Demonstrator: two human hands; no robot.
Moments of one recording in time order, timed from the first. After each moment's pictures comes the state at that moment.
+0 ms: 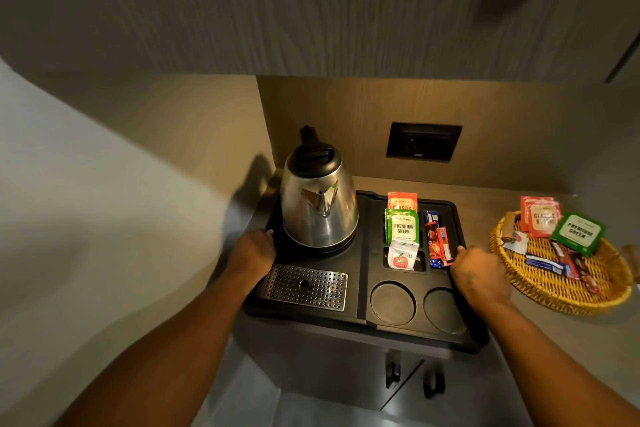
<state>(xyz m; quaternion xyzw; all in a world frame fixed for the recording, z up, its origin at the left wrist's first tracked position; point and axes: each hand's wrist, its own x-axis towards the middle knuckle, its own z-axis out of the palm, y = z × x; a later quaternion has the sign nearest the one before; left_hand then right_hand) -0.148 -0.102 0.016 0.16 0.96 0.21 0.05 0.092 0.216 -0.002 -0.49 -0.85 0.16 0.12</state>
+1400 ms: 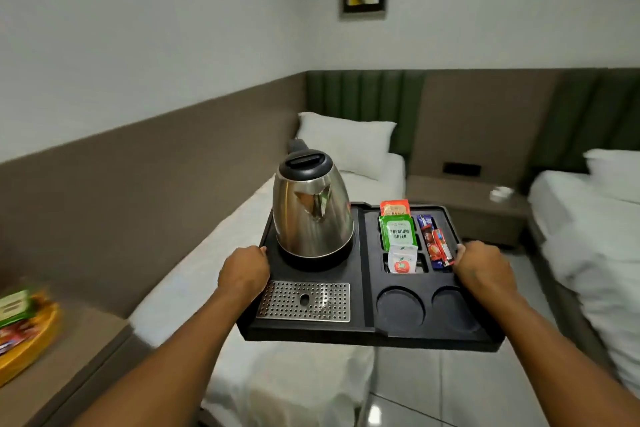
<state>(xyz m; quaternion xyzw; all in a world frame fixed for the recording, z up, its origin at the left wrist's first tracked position) 0.611 0.218 0.115 0.75 0.64 0.14 0.10 0.975 0.055 0.112 -0.90 -0.35 0.02 0.26</state>
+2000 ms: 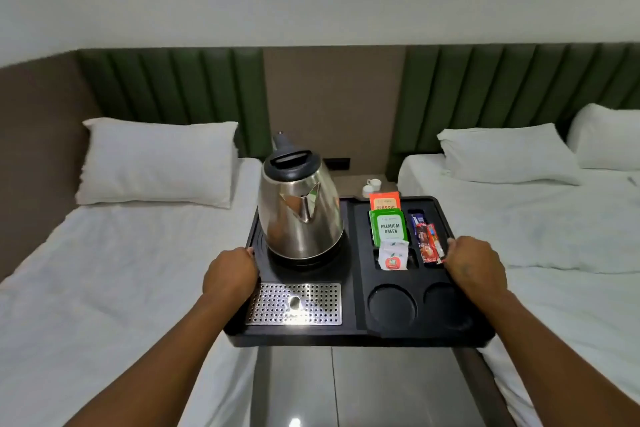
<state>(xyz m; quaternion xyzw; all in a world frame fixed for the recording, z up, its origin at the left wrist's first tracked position) 1.205 0.493 0.062 0.84 0.51 0.10 0.15 1.491 0.208 0.072 -0.95 -0.17 -0.04 0.25</state>
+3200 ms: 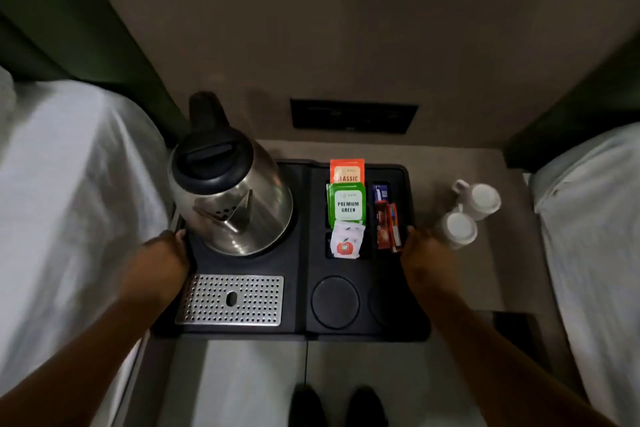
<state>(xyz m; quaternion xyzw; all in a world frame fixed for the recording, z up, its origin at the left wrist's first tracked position) 1.816 1.149 -0.435 0.85 0.53 0.01 0.08 2.138 0.907 -0.454 -0.94 -0.26 0.10 0.20</state>
